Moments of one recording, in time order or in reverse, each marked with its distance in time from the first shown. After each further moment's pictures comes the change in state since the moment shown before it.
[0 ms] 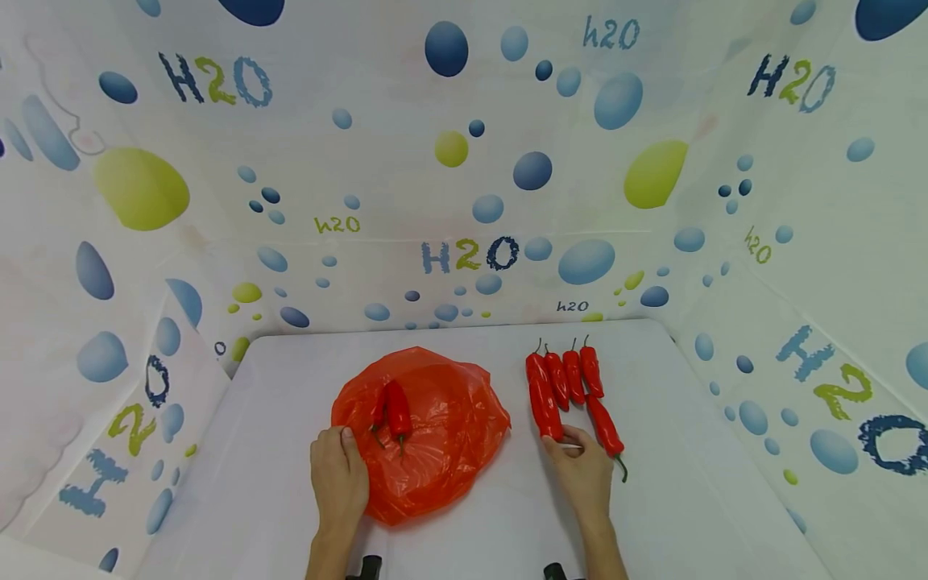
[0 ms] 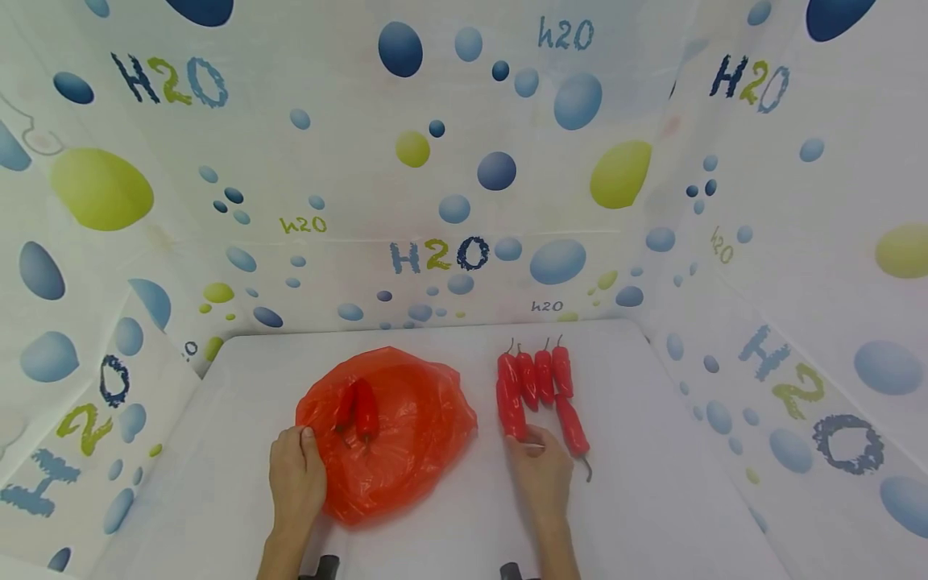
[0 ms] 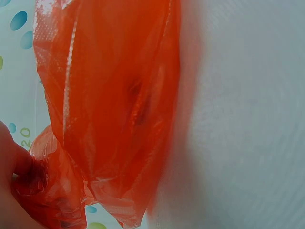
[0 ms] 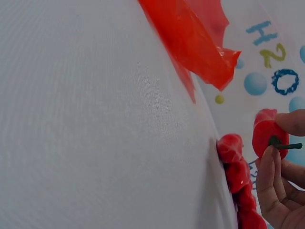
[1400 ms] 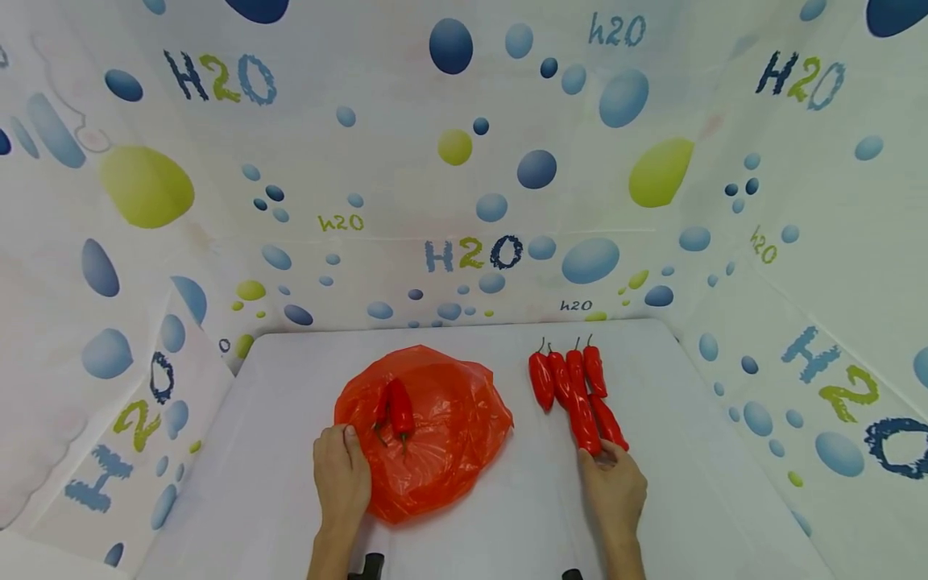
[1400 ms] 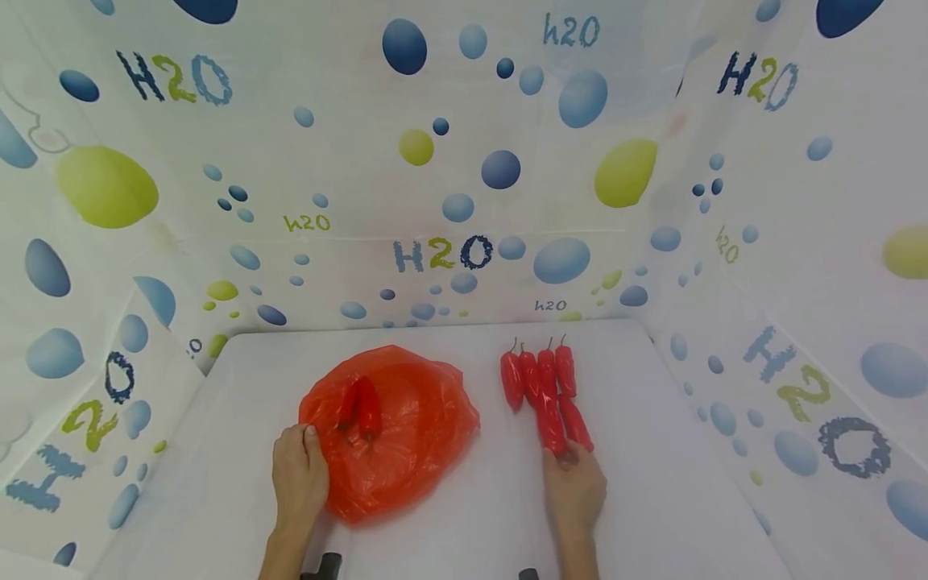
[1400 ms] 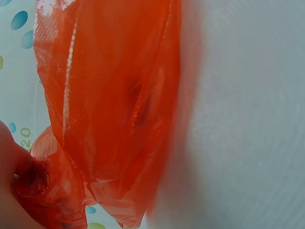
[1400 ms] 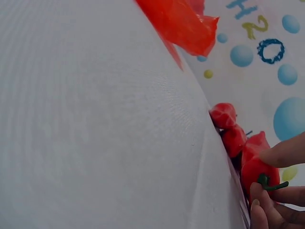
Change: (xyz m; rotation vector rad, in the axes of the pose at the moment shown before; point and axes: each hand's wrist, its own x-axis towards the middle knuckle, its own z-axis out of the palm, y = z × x) left_hand -0.002 -0.003 0.001 0.004 -0.001 -0.005; right_hand 0.003 0.032 -0.024 -0.140 0.178 -0.024
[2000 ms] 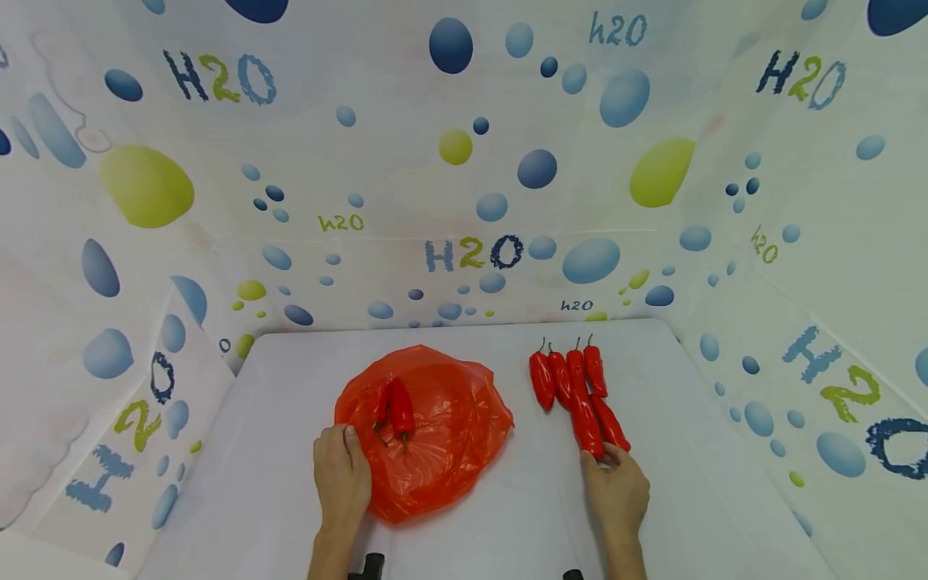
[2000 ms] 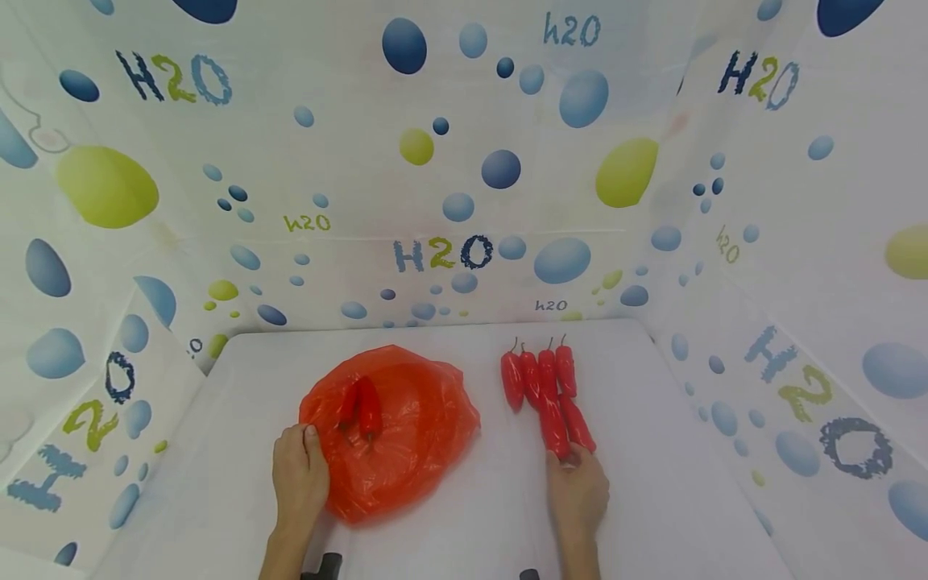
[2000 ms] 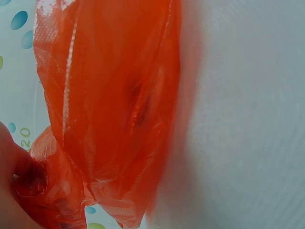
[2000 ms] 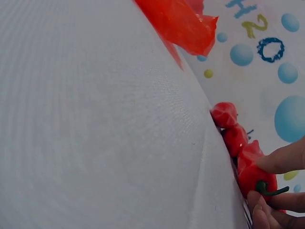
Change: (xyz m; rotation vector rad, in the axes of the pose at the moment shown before) left_hand 0.000 0.003 -0.002 -0.003 0.005 0.004; right_hand 0.000 0.004 -0.001 -0.027 0.013 0.001
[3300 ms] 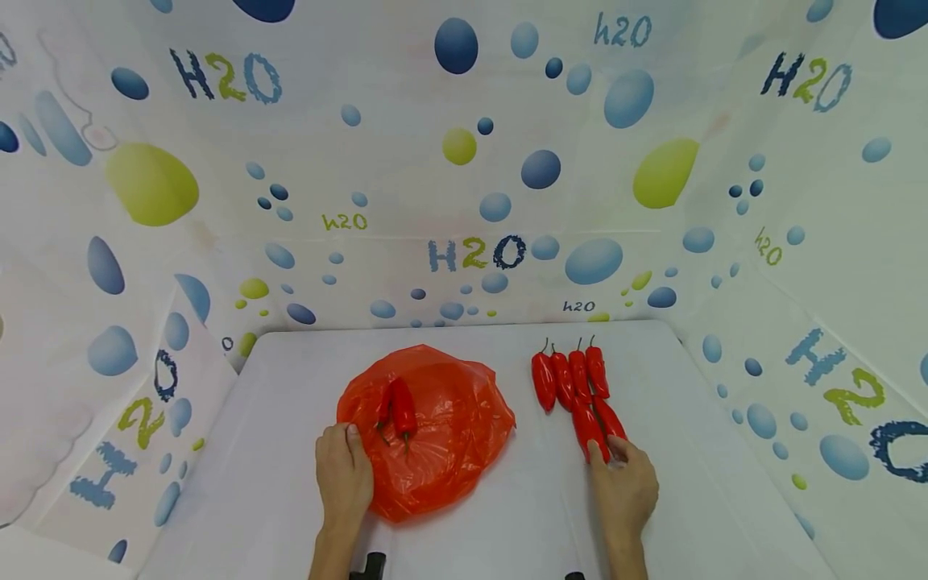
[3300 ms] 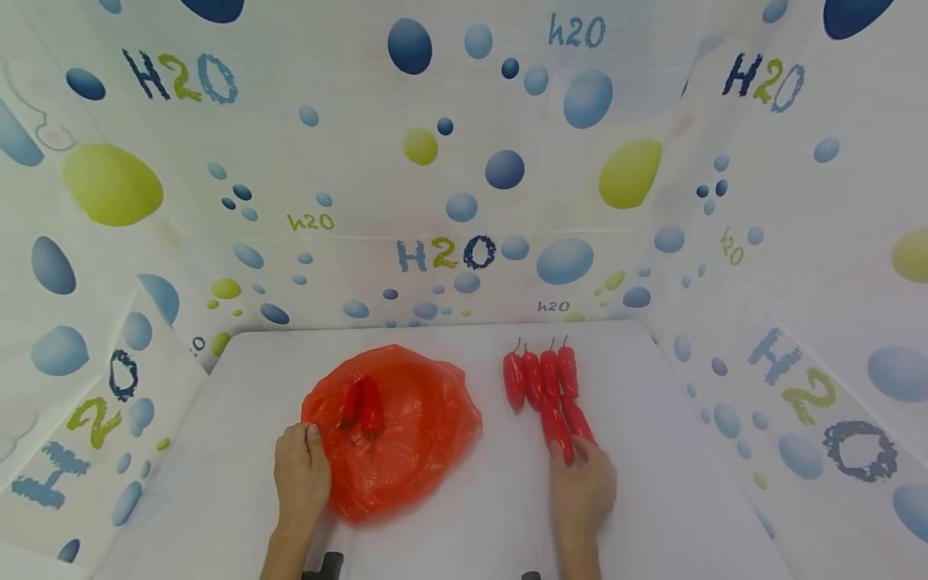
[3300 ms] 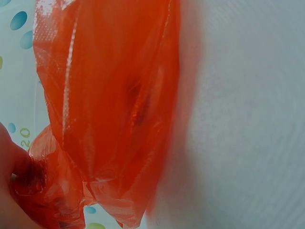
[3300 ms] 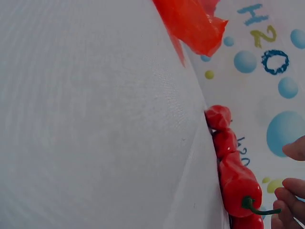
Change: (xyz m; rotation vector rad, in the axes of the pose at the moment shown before) left_hand 0.001 0.001 0.000 -0.002 0.012 0.004; right_hand -0.002 -0.015 -0.004 0.019 0.248 -0.155
